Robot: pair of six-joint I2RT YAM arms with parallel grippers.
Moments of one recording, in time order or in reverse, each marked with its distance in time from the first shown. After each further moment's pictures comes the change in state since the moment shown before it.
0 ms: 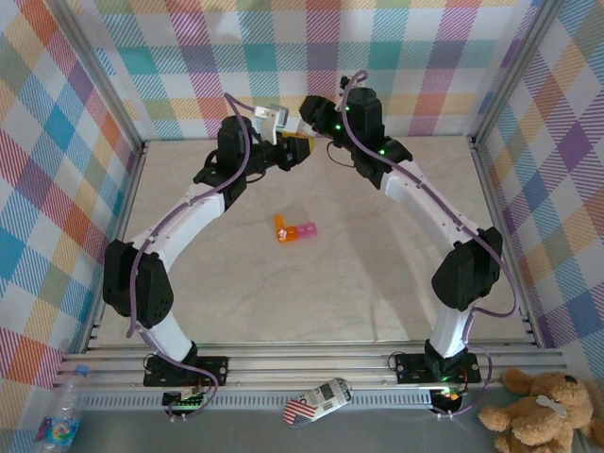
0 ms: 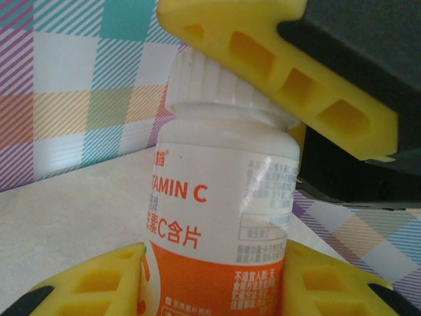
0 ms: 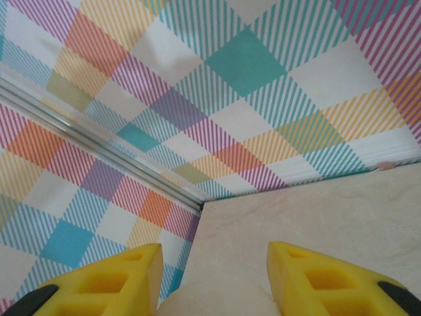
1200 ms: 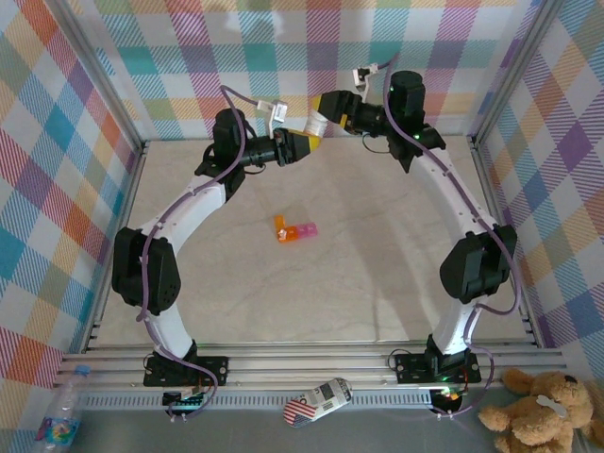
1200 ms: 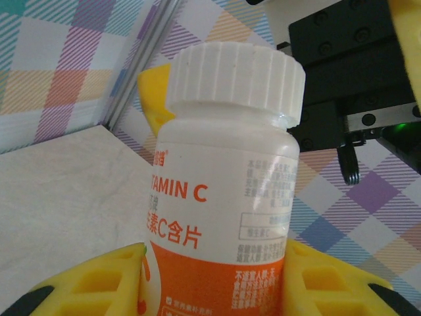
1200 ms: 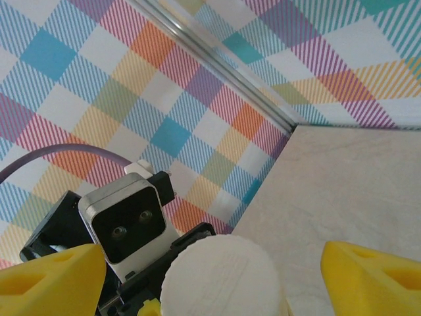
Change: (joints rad) left arm 0.067 0.097 0.052 0.163 0.409 -0.199; right arm -0.236 0.015 0.034 0.015 -0.765 -0.042
